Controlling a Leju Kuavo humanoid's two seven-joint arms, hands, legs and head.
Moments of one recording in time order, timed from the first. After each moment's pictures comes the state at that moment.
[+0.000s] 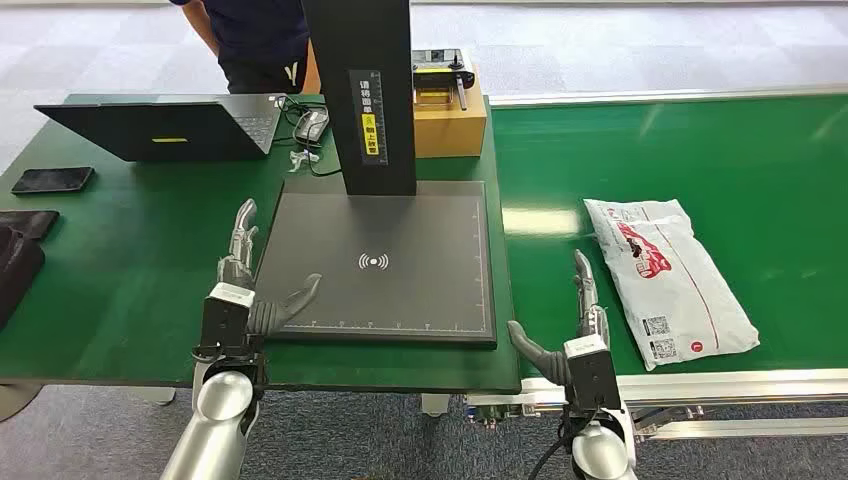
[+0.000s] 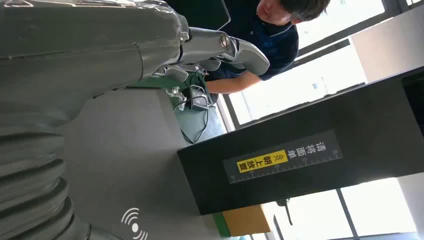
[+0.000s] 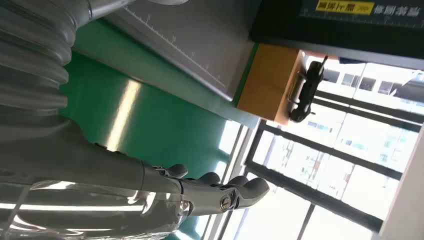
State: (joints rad) left arm -0.20 -0.15 -0.13 -1.16 -0.46 0.35 -0.51; right arm -0.03 0.02 0.15 -1.51 0.28 -0.33 -0.49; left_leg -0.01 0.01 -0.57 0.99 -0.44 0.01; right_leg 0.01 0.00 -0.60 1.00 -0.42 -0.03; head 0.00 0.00
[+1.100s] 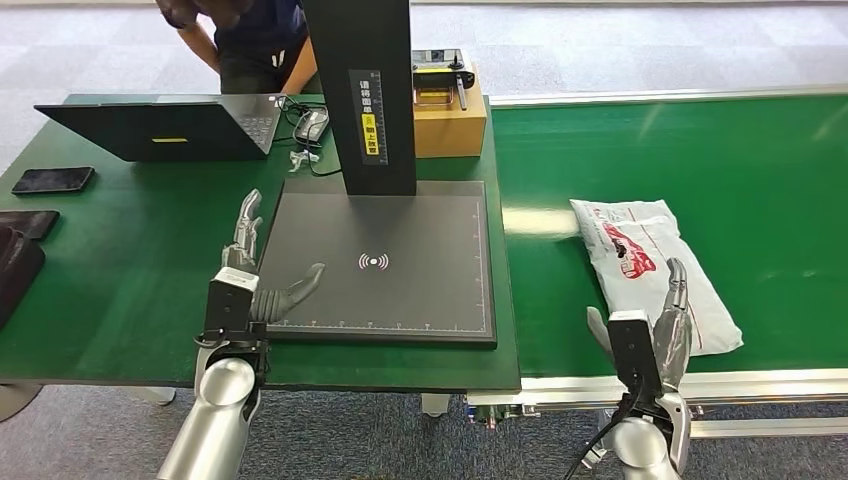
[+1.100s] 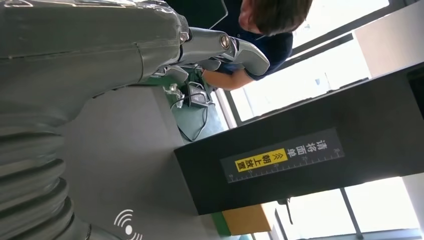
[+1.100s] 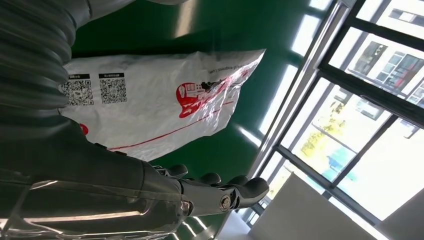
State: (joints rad) left arm -0.25 -0.16 -0.11 -1.11 -0.47 0.33 -0.49; right arm -0.05 -0.01 -0.09 -1.46 0.55 -0.50 -0.29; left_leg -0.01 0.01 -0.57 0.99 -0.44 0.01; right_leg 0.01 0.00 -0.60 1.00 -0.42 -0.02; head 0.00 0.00
